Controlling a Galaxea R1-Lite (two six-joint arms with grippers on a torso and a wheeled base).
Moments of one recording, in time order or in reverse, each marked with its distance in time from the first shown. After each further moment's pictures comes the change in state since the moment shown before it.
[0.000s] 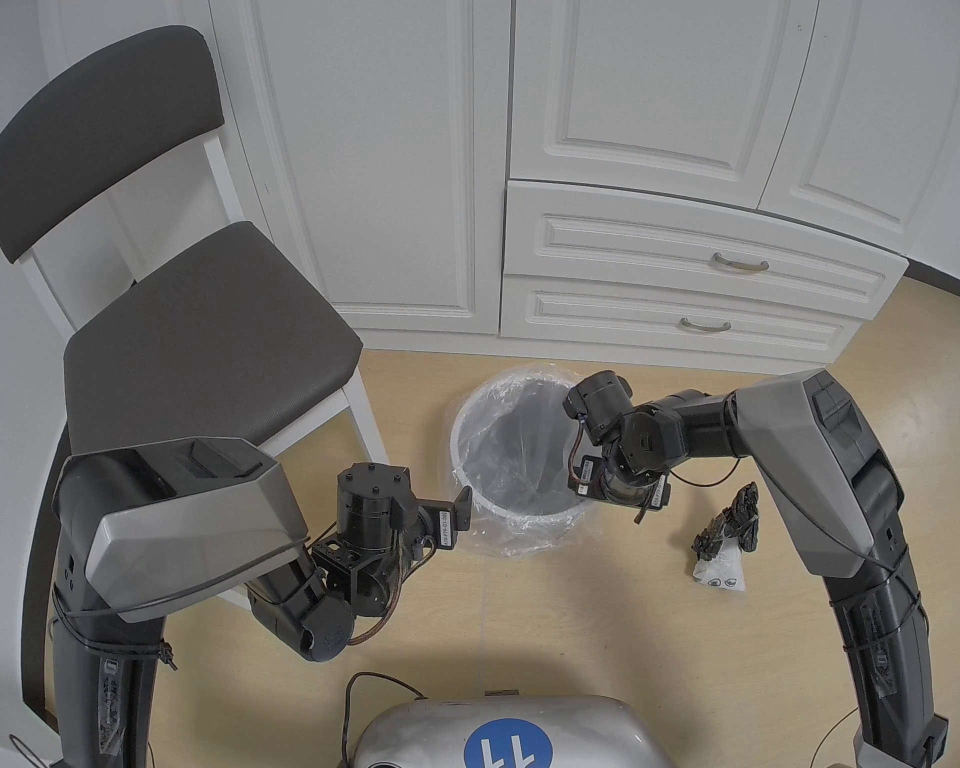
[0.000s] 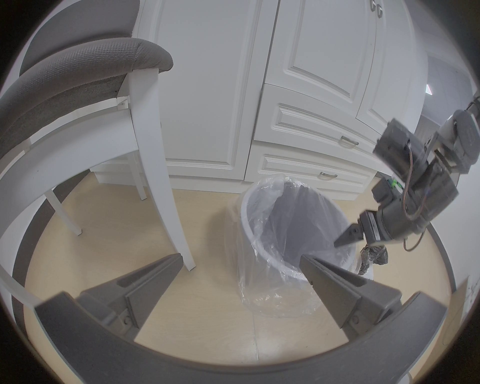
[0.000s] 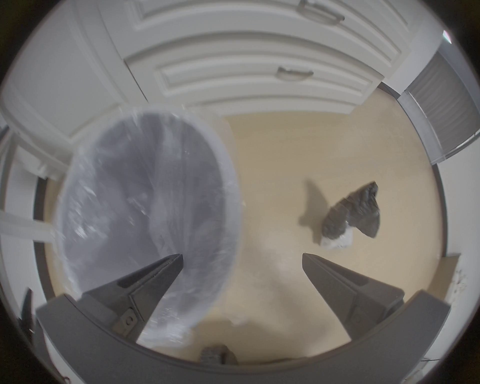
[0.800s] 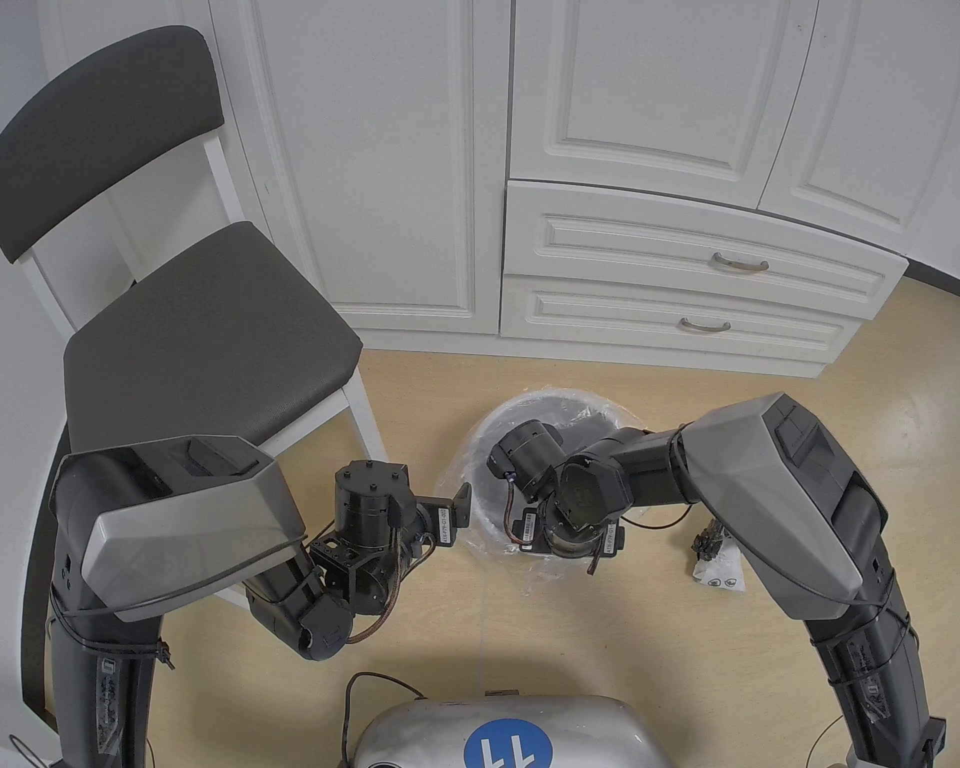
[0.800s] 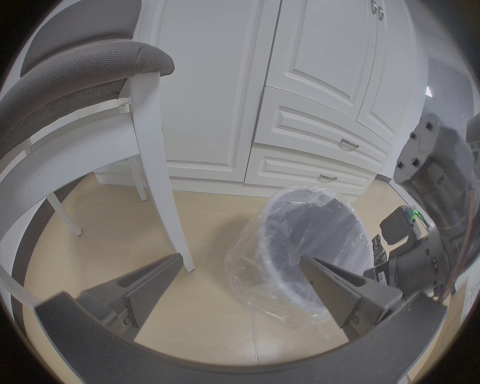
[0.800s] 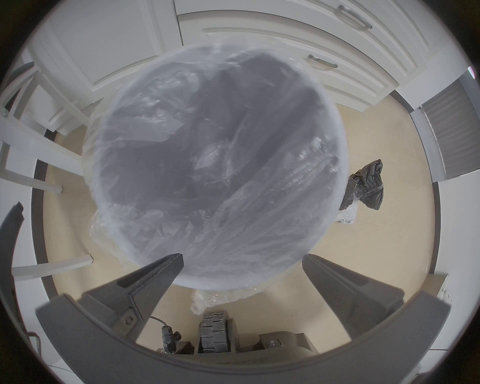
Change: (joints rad) left arm 0.002 -0.008 0.001 -0.004 0.000 -0.004; right arm 0.185 -0.008 0.073 0.054 -0.026 0.060
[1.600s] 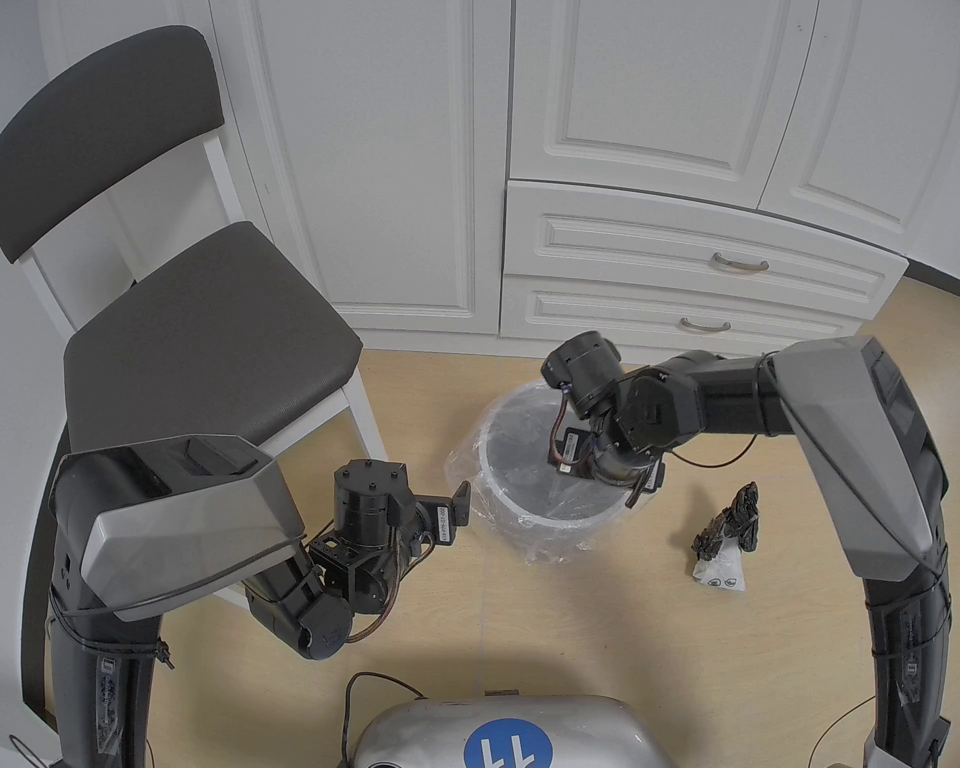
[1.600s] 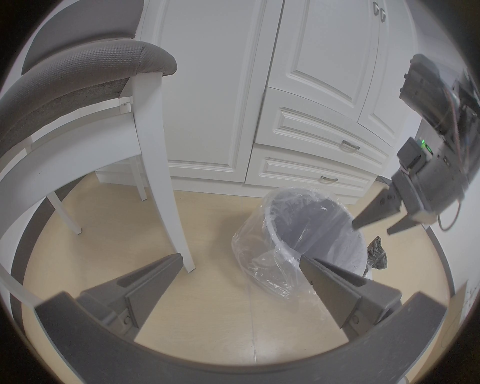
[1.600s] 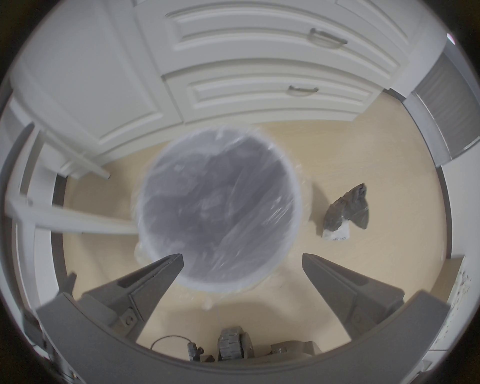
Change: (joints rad) left arm 0.002 0.000 -0.001 0.000 0.000 -0.010; right arm -0.089 -0.173 -0.011 0.004 0.006 0.009
